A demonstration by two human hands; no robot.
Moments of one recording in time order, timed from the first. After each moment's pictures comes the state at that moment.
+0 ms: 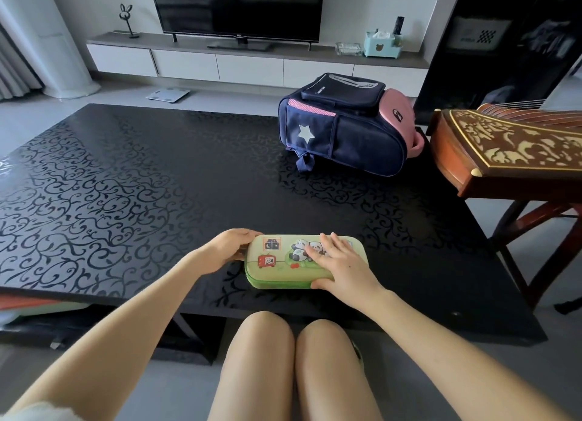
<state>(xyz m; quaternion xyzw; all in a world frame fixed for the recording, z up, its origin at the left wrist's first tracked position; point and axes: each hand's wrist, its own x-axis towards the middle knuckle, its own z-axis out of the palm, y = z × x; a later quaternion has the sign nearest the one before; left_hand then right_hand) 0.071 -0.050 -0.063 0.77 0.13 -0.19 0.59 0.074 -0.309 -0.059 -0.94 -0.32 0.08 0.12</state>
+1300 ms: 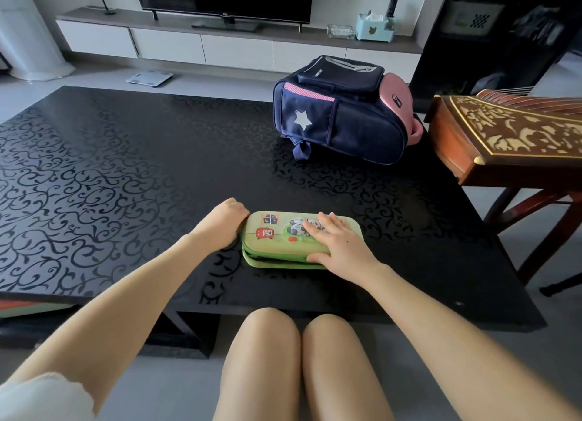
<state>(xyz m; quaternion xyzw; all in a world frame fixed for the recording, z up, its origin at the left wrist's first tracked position) 0.104 -0.026 -0.070 0.99 -0.11 0.01 0.10 0.101 -0.292 -0.059 -0.95 -0.29 0.08 0.12</state>
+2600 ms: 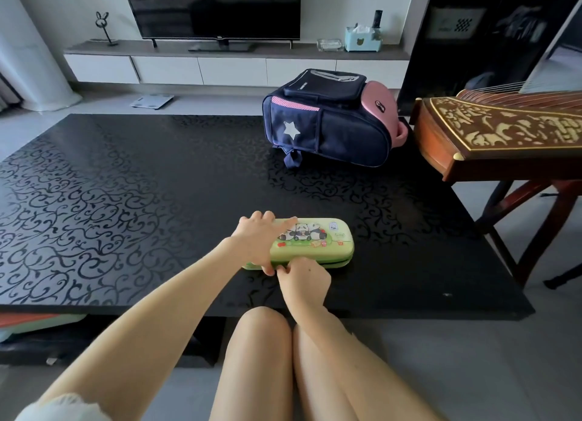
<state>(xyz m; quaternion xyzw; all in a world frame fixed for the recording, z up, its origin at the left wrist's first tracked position) 0.088 -0.116 -0.030 0.98 -0.12 -0.13 -0.08 0.037 -0.229 -0.085 -0.98 0.00 0.00 0.19</state>
